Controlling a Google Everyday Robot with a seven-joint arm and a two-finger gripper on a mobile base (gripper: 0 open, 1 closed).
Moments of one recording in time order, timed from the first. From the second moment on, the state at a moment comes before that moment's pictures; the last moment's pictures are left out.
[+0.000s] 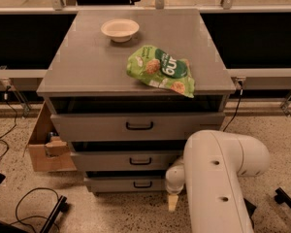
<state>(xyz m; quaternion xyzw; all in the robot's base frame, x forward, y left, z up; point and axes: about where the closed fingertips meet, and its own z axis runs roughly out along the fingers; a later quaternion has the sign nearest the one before) 0.577 -0.126 0.191 -0.70 0.71 0.00 0.07</state>
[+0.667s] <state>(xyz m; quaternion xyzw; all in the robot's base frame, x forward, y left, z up) 0.583 -0.128 0.198 -0.71 0.70 -0.02 0.05</state>
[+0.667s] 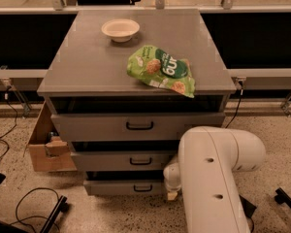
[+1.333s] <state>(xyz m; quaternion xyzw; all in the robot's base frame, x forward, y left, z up) 0.559 -0.134 0.226 -0.70 0.71 -0.03 0.01</state>
